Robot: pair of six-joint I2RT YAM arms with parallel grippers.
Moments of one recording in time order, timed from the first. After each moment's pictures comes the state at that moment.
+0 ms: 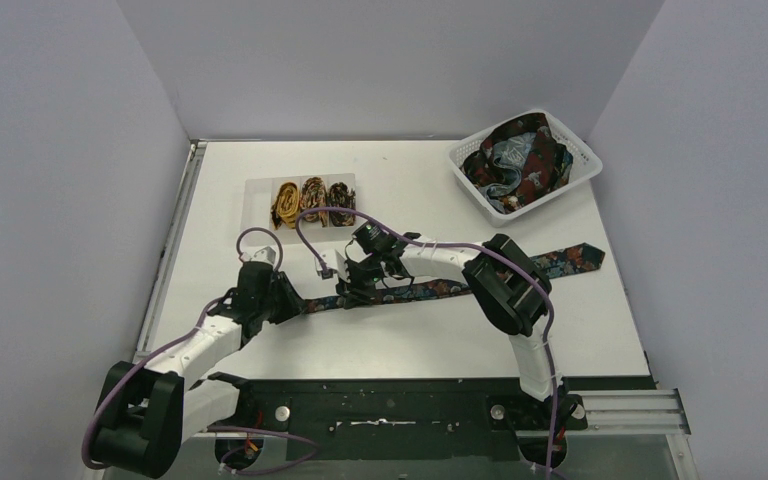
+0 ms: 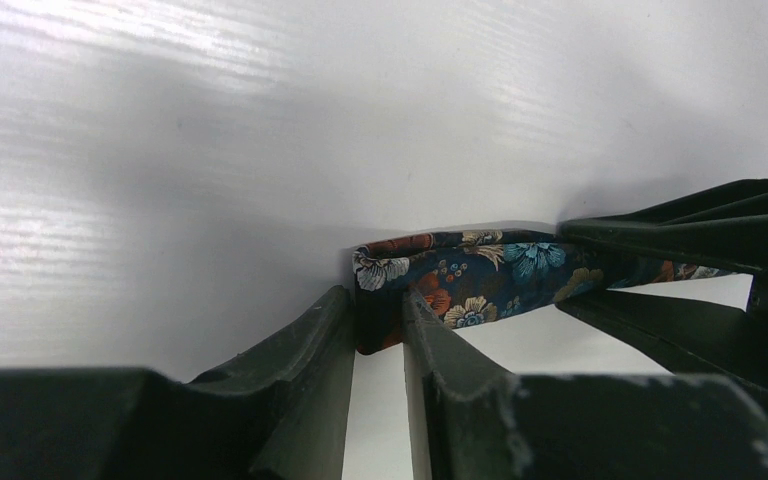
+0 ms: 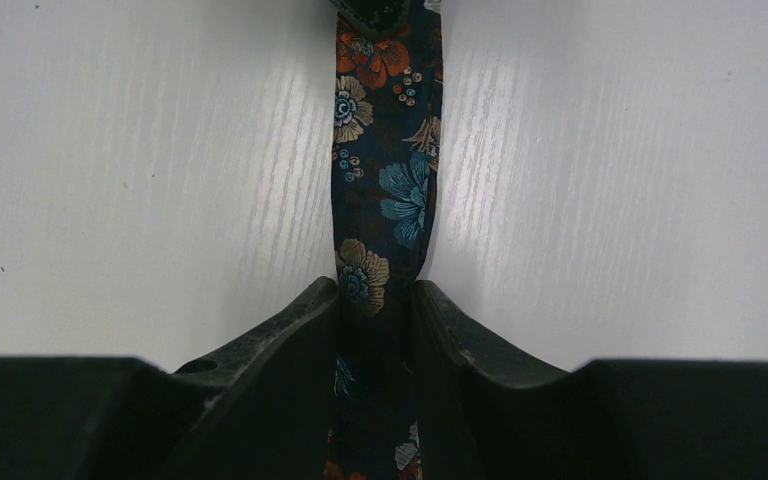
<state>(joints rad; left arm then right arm) -0.27 1.09 0.33 -0.09 0.09 -0.69 0.83 2.07 1.36 -0.29 -0.68 -0.71</state>
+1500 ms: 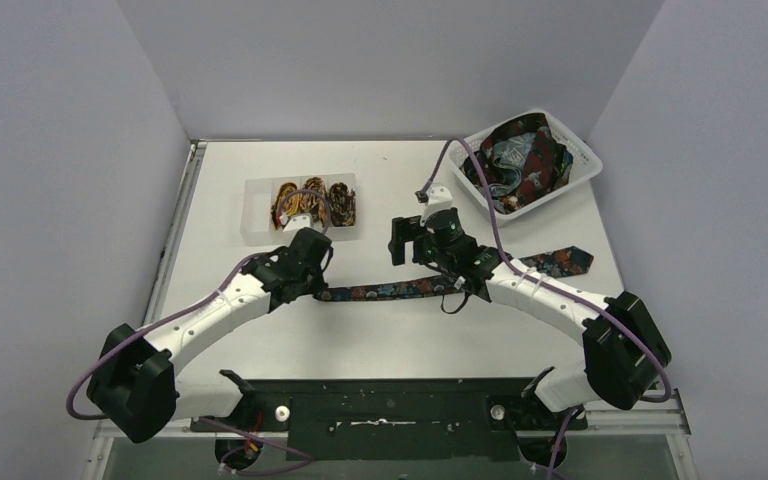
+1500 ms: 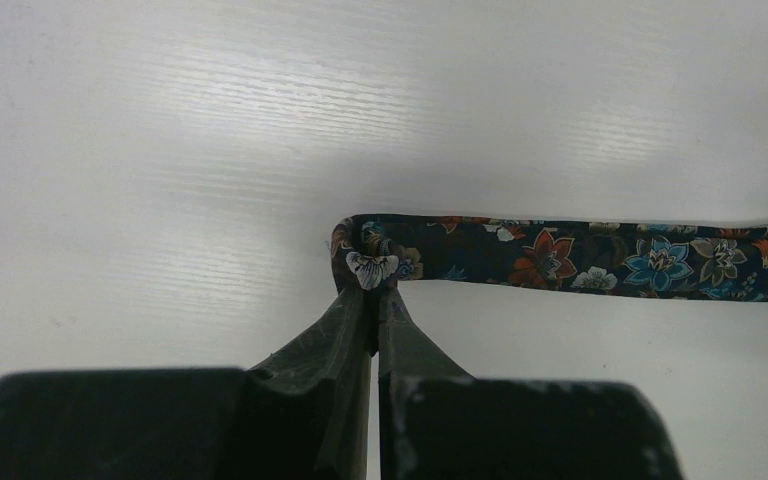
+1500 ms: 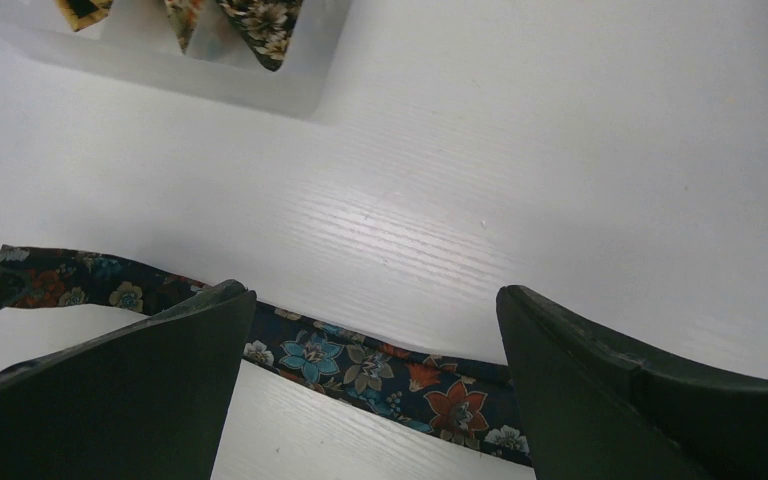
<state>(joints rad) -0.66 1.27 0.83 -0.54 -0.40 -0.72 0.71 1.42 0.89 -0.02 0.17 0.36</state>
